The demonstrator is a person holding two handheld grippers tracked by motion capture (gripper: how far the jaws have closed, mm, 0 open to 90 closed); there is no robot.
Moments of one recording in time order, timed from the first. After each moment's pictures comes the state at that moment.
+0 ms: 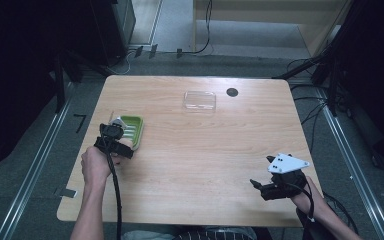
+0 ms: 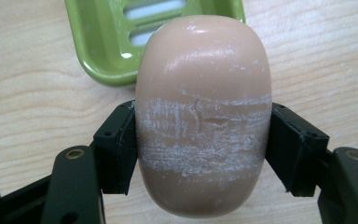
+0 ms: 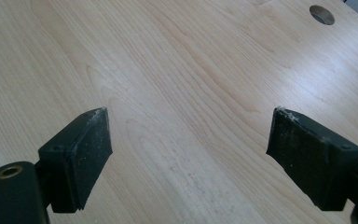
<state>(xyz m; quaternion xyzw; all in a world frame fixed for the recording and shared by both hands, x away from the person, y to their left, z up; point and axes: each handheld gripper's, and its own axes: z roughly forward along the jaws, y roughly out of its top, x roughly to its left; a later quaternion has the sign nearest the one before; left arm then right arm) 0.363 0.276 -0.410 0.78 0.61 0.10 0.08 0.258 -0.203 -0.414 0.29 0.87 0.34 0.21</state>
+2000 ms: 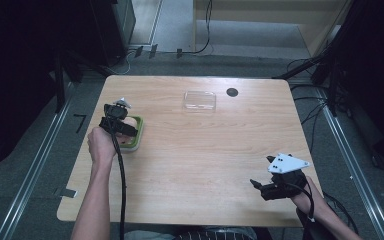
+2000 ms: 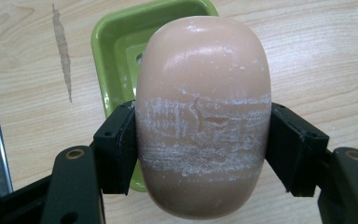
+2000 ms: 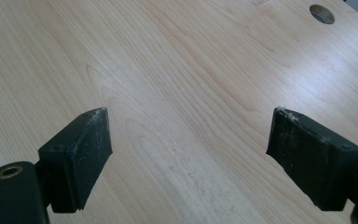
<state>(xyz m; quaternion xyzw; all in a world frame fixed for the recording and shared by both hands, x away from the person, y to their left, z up) 0.410 0.270 -0.393 0.78 0.59 0.15 0.11 0.258 -0.203 -0.414 0.29 0.87 0.34 0.21</state>
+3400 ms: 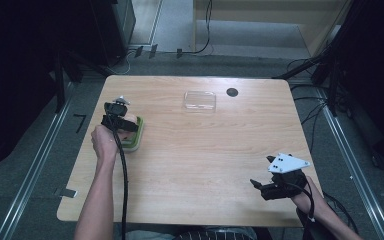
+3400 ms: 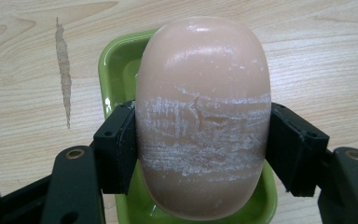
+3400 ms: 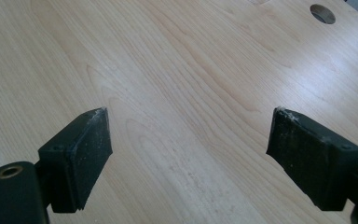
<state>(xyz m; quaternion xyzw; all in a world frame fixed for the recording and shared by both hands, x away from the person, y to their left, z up) 0.431 0.280 -0.413 0.76 0.61 0.16 0.14 0.259 -0.204 -0.414 0.29 0.87 0.34 0.21</state>
